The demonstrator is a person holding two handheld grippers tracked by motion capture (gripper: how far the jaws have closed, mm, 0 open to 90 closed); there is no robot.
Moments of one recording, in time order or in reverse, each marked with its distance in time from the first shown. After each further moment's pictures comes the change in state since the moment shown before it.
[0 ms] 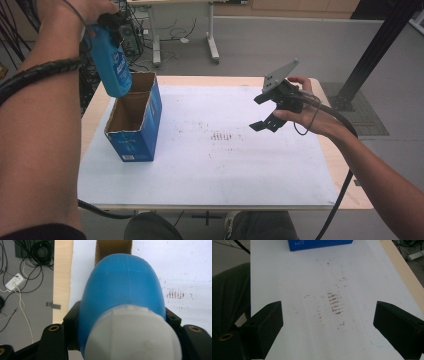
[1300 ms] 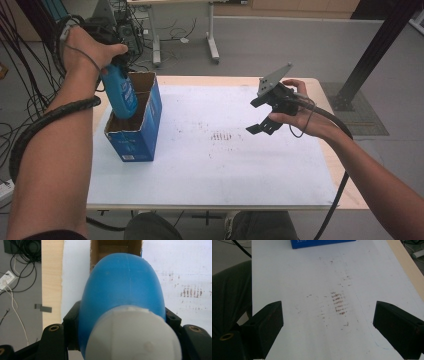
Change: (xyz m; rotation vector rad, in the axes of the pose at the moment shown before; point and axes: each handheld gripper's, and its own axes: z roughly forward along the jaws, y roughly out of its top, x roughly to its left) left arm 0.006 -0.012 0.089 0.018 -0.014 0.015; right arm 0.004 0.001 0.011 0.017 0.016 0.000
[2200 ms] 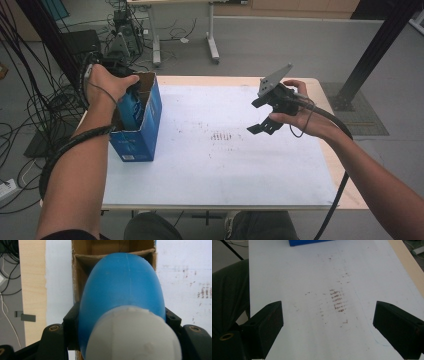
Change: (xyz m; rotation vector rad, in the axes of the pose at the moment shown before) left arm -0.003 -0.010 0.085 0.012 -0.015 0.020; right arm -0.004 -0.005 0.002 0.010 -0.004 0.014
